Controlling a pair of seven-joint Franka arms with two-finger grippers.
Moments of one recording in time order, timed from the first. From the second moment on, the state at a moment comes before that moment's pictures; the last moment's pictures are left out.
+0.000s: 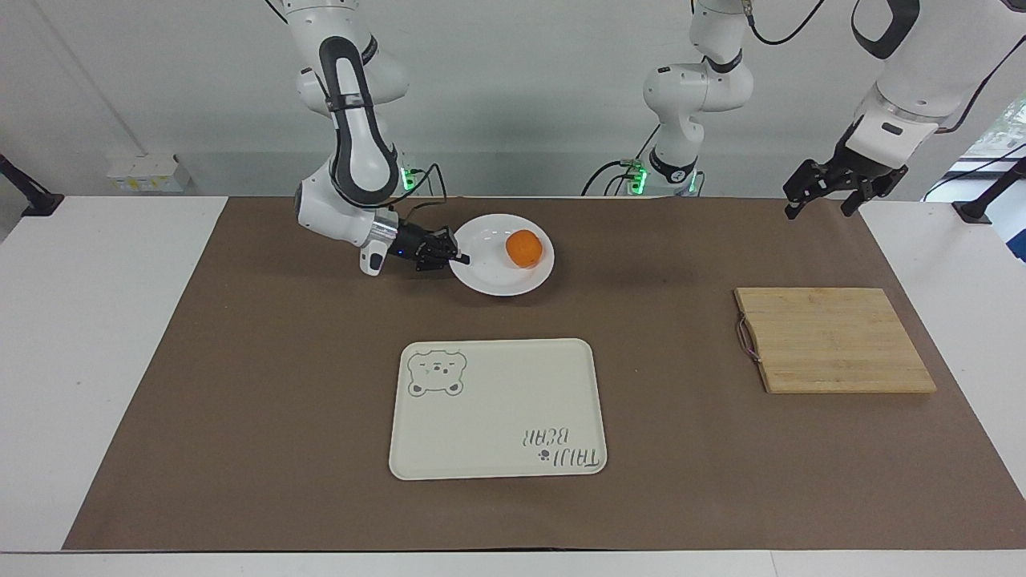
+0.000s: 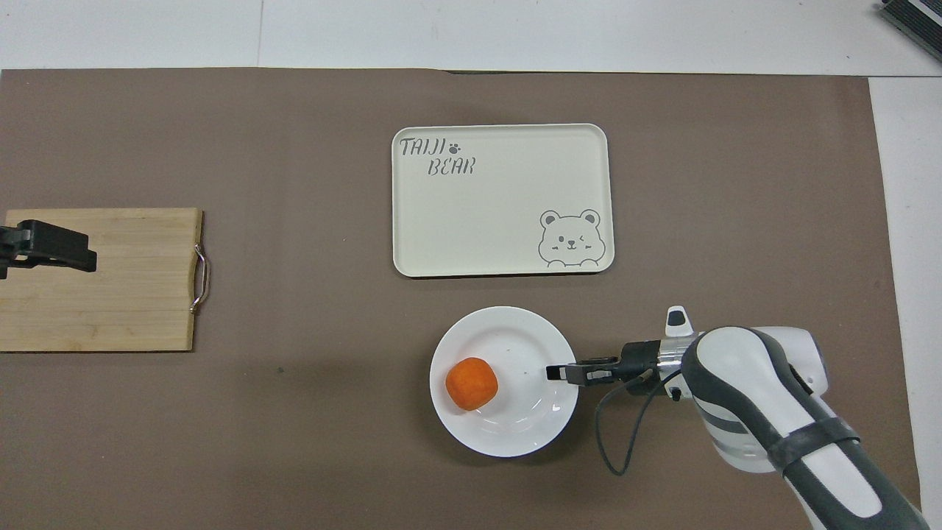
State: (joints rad) left arm -0.02 -0.05 0.00 -1.62 -0.02 1.53 -0.03; right arm 0.29 0.00 -0.09 -2.51 1.26 2.14 -0.85
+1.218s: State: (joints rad) left arm -0.02 -0.05 0.00 -1.62 -0.02 1.53 -0.03; right arm 0.23 0.48 -0.10 -1.80 1.26 2.14 -0.58
